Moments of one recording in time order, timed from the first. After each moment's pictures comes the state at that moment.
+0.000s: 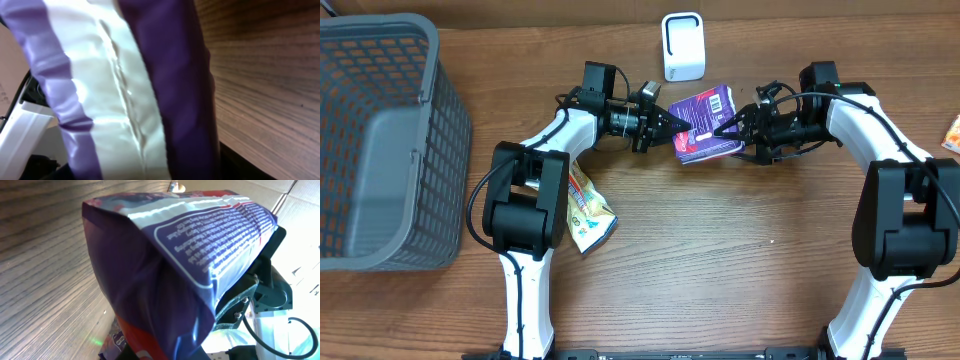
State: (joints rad) left arm -0.23 2.29 1.56 -0.23 1.34 -0.89; right arm 0.02 2.07 1.49 -0.91 -1.11 0.20
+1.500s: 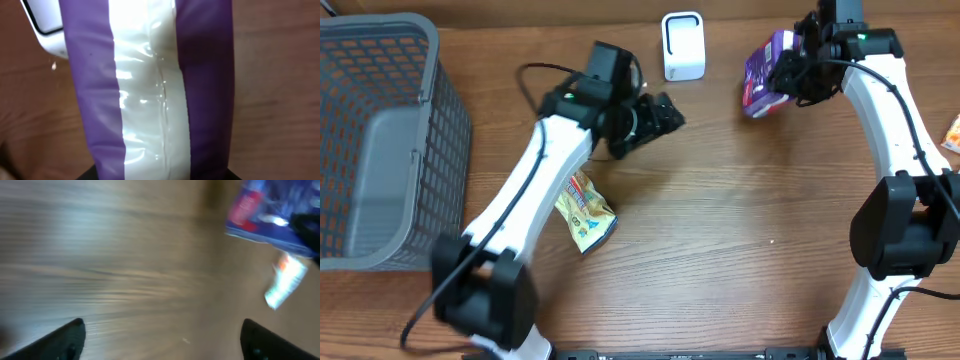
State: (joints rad) left arm -0.35 1.78 1.56 -0.83 0.35 -0.72; right arm 0.05 2.07 1.90 -0.95 -0.23 0.23
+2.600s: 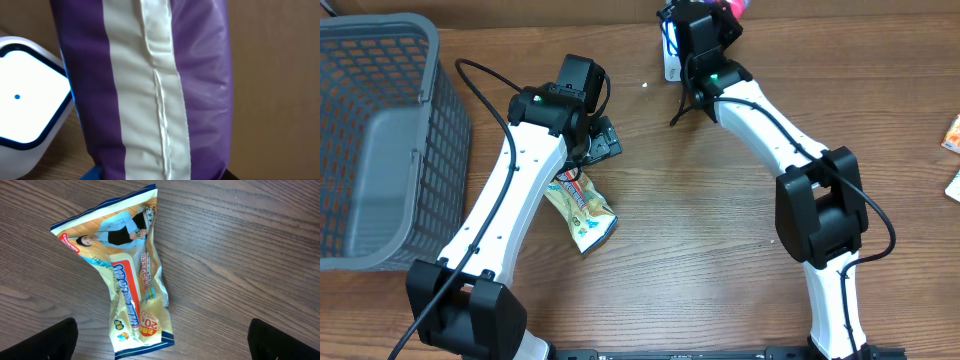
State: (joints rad) left arm -0.29 1.71 1.56 -1.20 -0.14 -0.71; right arm 0.45 2.27 1.91 -0.09 0.69 -0.71
